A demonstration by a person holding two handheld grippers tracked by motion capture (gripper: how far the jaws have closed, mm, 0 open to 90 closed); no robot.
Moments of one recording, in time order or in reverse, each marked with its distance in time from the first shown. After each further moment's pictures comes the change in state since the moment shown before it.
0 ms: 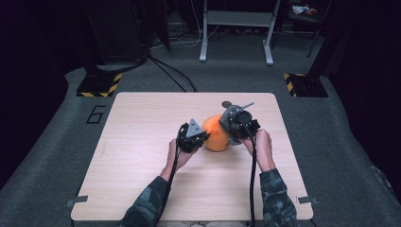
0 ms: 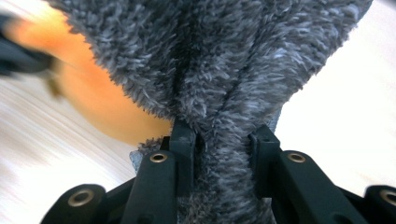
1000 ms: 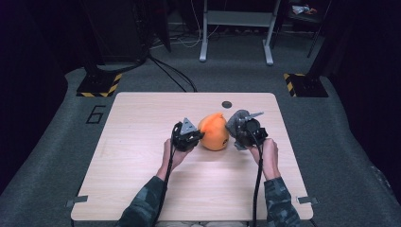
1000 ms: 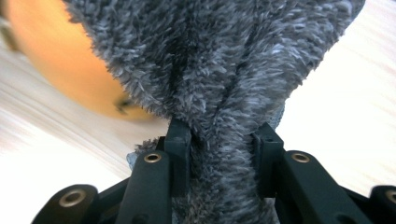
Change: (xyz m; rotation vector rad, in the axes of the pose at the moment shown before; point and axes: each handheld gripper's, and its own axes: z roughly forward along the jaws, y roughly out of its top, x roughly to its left) left arm 0.018 -0.011 -0.007 0.024 0.031 -0.060; right arm -0.013 -0.038 0.002 -0.049 -0.046 0.033
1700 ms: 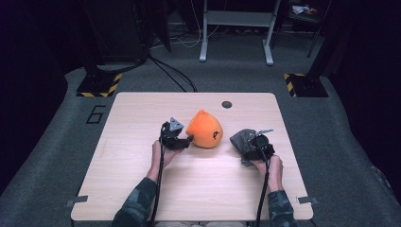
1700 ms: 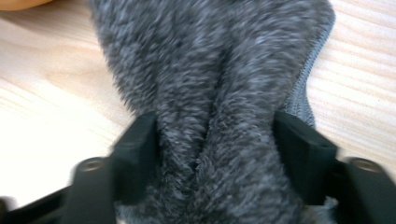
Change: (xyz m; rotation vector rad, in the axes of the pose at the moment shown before) left arm 0.037 -0.027 -0.008 0.113 0.125 -0.126; right arm -0.020 -0.065 0.040 0.065 0.015 0.152
